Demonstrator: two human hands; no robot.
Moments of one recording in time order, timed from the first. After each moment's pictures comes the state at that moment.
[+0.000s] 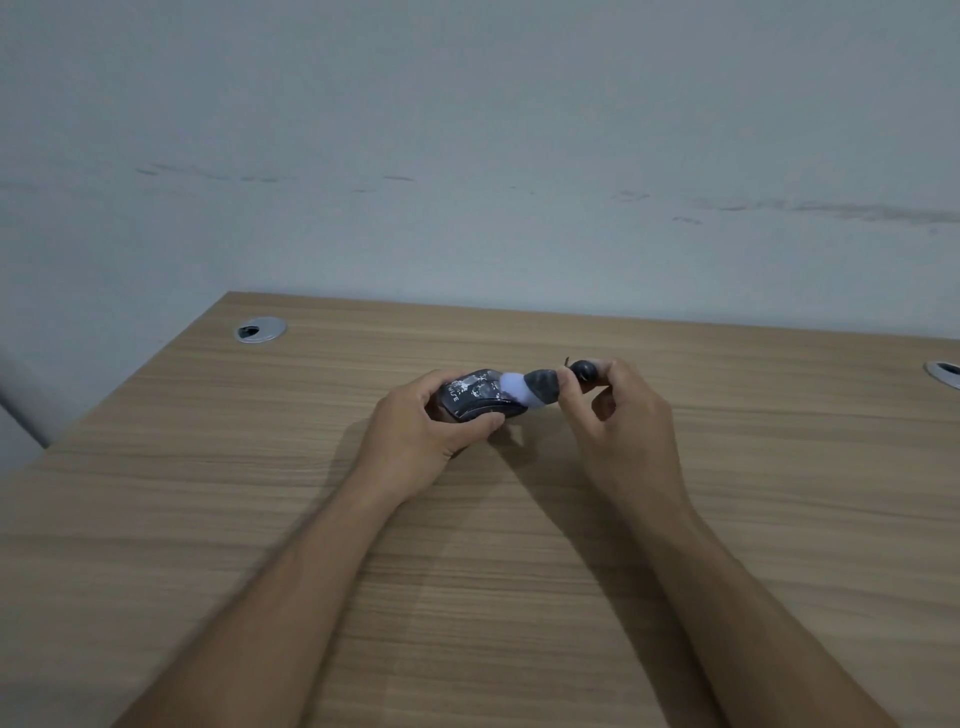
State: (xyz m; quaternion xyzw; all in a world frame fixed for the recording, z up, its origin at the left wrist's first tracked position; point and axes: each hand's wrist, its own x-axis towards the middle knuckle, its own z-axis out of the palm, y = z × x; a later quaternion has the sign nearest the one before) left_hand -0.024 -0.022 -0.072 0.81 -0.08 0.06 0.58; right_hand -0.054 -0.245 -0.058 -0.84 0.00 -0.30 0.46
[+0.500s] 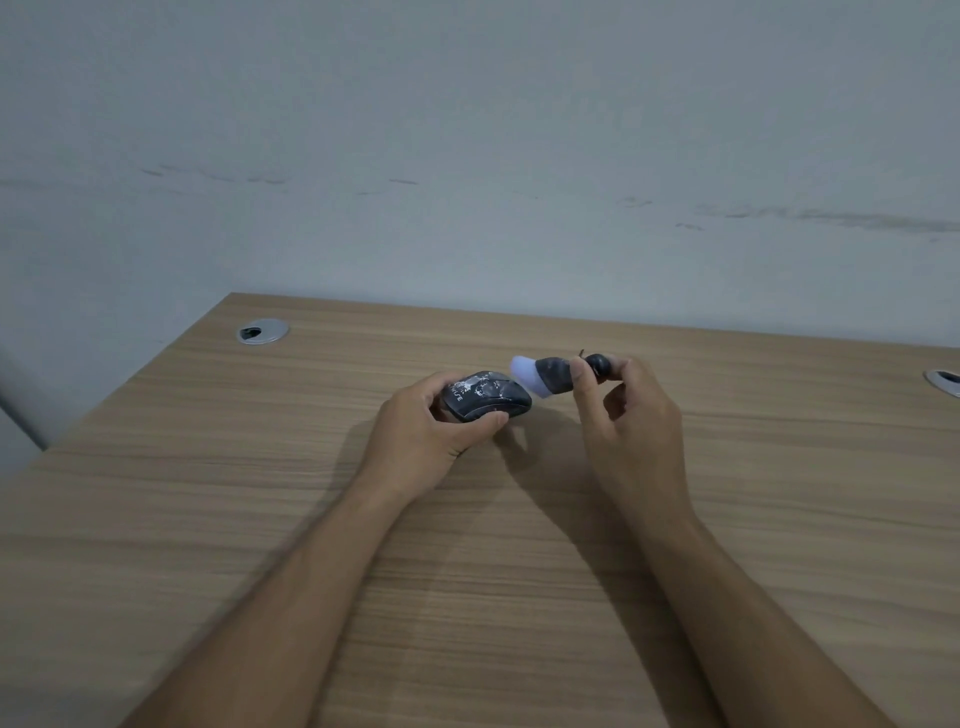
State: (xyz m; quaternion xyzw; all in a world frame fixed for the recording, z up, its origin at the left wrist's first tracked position) left_hand -0.022 -0.024 -0.073 0.81 -0.07 0.07 0.58; right_hand -0.052 -0.244 -0.059 -0.82 0.00 -0.33 0.47
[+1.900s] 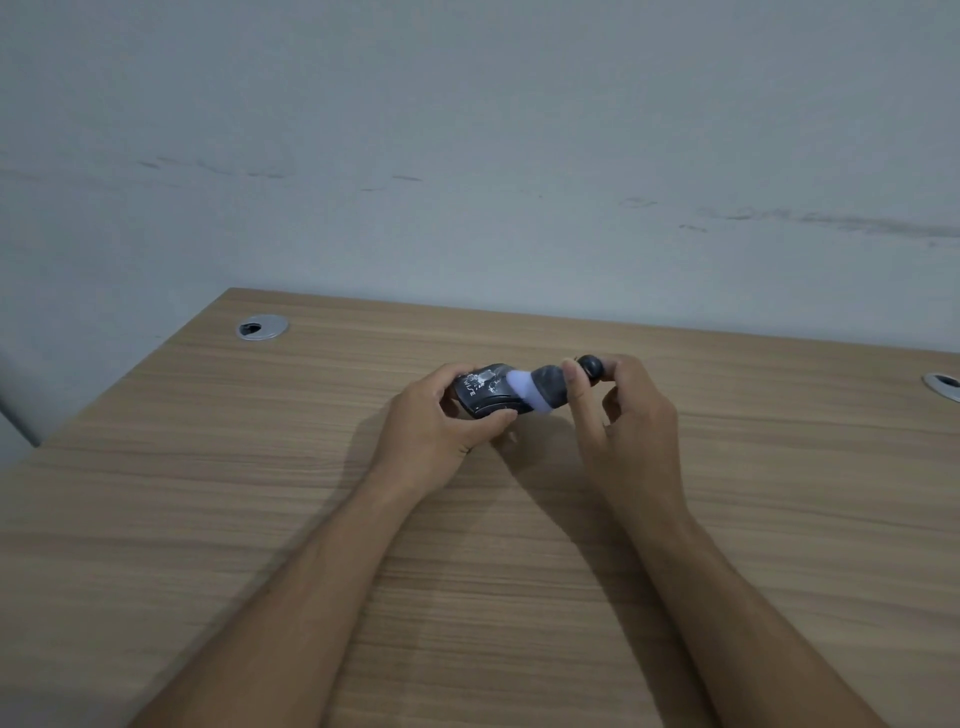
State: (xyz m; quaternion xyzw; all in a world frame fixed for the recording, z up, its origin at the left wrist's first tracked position) left_hand -0.016 -0.028 -0.075 0.80 -0.08 0.09 0.59; right_hand -0.045 -0.242 -0.066 -0.83 -0.03 -0.39 0.40
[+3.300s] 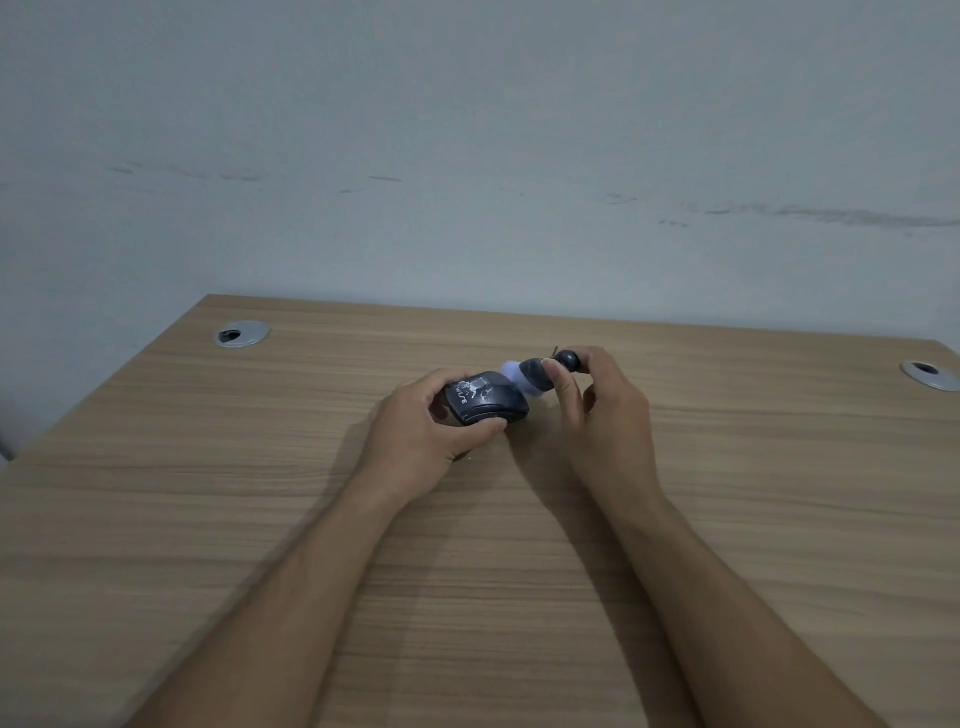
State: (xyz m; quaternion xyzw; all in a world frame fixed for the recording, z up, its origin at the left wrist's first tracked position) left_hand -0.016 -0.028 -0.077 0.82 -0.11 0.08 0.56; right_hand -0.027 -0.243 -0.073 -0.84 -0.02 -0.33 0.42
